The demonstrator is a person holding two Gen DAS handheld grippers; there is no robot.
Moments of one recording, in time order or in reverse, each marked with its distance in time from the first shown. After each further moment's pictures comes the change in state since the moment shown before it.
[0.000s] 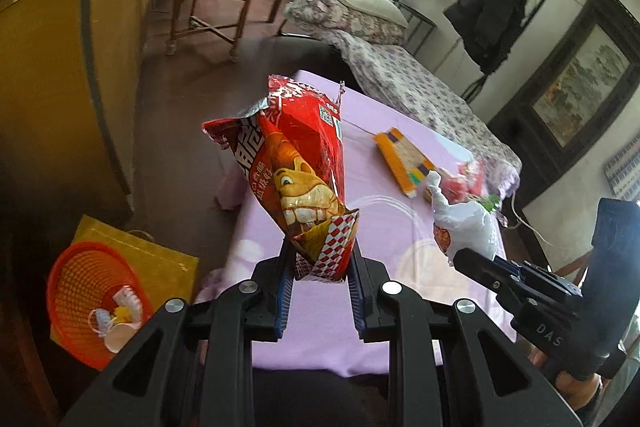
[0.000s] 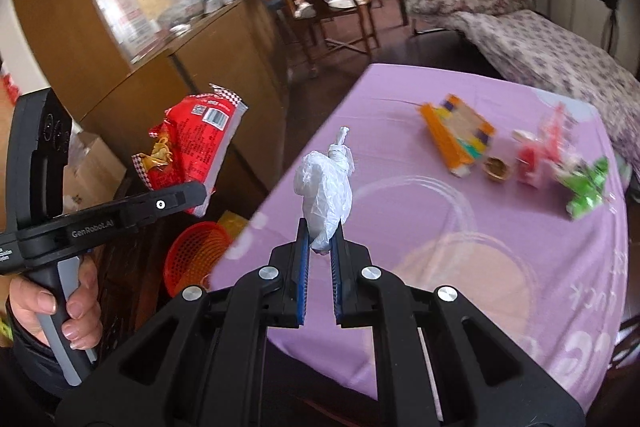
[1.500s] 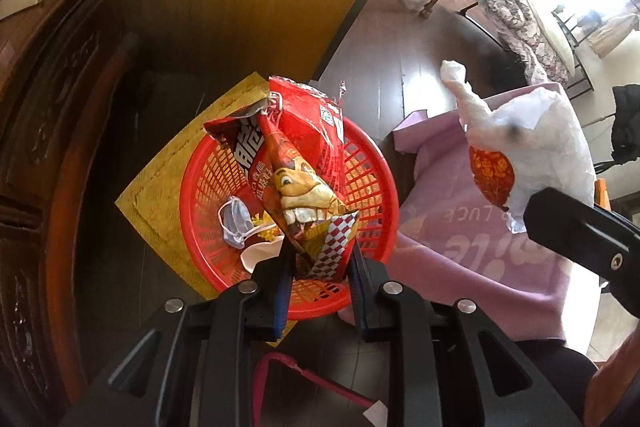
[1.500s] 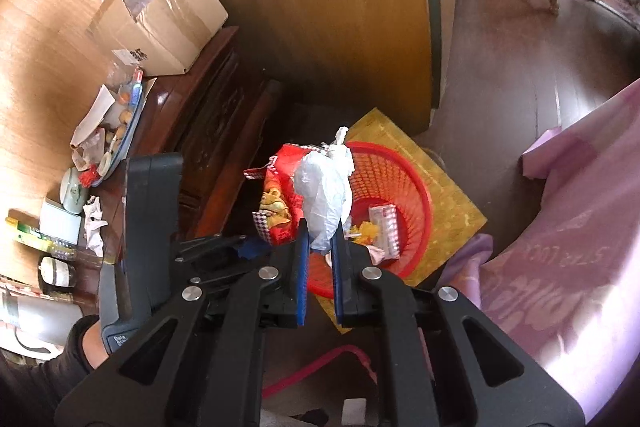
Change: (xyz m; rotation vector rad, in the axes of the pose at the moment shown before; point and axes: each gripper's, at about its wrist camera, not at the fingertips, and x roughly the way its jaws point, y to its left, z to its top) left arm -0.004 0.296 -0.096 -0.501 0.177 0.290; right arm 0.219 0.254 -0.011 -0.292 0.472 0.288
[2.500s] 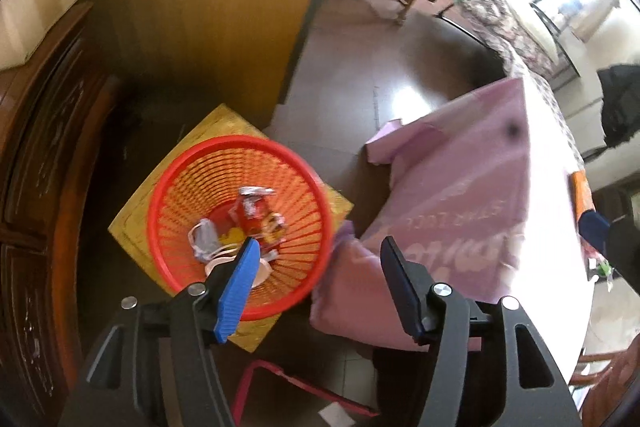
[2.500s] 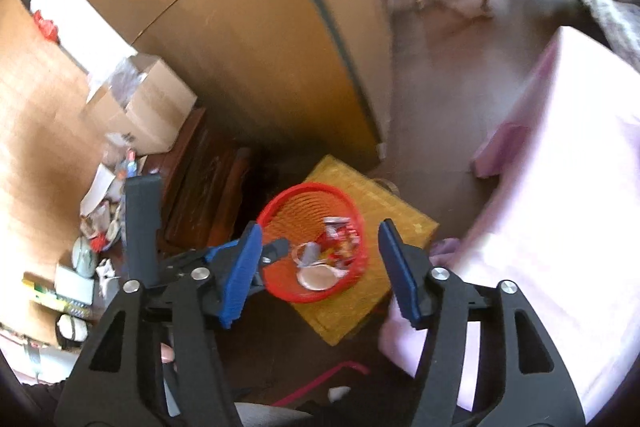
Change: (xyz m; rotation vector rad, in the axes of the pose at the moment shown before) left arm -0.036 -0.090 -0.001 0.101 -0.062 0.000; right arm -0.124 -0.072 -0.041 0.195 -0.226 -0.083
